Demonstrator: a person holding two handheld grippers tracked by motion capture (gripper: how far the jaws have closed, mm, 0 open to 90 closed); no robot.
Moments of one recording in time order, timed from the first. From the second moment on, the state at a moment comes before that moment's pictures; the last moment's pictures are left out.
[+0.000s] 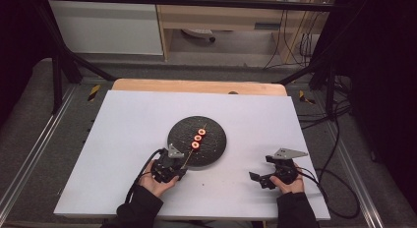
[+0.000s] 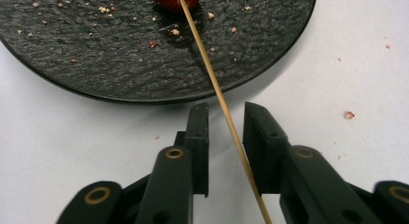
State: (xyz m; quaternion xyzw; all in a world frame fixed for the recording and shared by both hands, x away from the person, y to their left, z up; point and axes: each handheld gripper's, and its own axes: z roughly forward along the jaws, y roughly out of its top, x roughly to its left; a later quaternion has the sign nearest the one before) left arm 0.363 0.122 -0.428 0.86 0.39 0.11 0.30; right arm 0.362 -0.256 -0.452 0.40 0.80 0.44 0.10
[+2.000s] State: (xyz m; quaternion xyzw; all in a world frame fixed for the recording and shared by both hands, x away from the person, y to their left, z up) left arm 0.326 0.204 -0.432 0.81 0.36 0.13 0.45; right arm 0.361 -0.223 -0.444 0.39 0.80 0.45 0.09
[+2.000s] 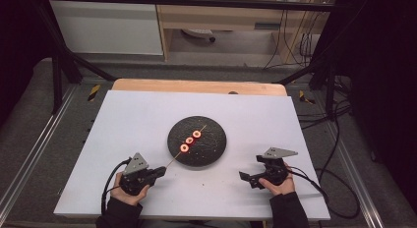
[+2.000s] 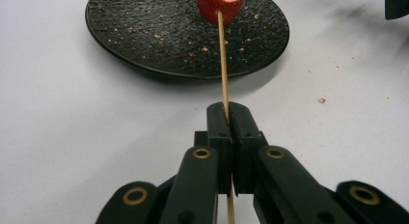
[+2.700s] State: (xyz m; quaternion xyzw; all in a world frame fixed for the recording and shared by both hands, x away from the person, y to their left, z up) left arm 0.322 0.201 -0.430 0.80 0.34 0.15 0.47; right arm 0.367 -0.173 -0.418 0.38 0.79 0.47 0.10
